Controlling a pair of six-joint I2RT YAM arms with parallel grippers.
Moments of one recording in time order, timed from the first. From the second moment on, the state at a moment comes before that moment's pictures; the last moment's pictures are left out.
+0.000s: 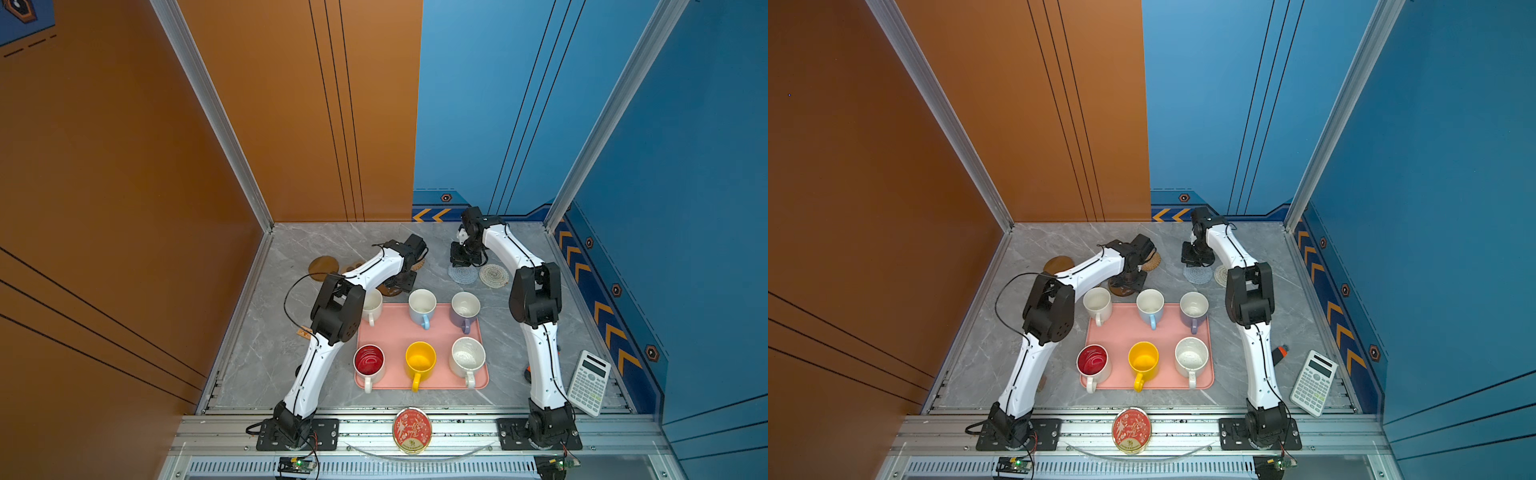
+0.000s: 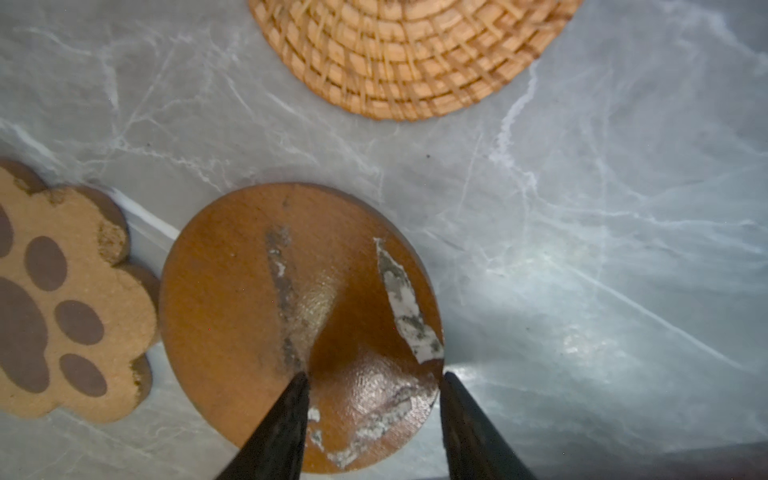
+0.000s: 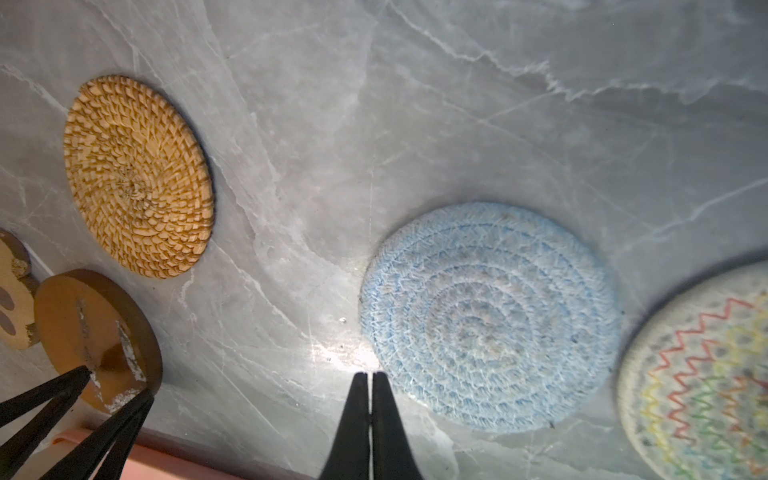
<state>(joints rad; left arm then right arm) -0.58 2.36 2.02 -1.01 -0.20 -0.28 0.23 2.38 2.16 -1.08 -0.20 0.31</state>
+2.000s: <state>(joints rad) -0.49 2.21 2.03 -1.00 -0.16 -0.26 0.39 2.60 2.33 -0.81 -0.30 0.54</state>
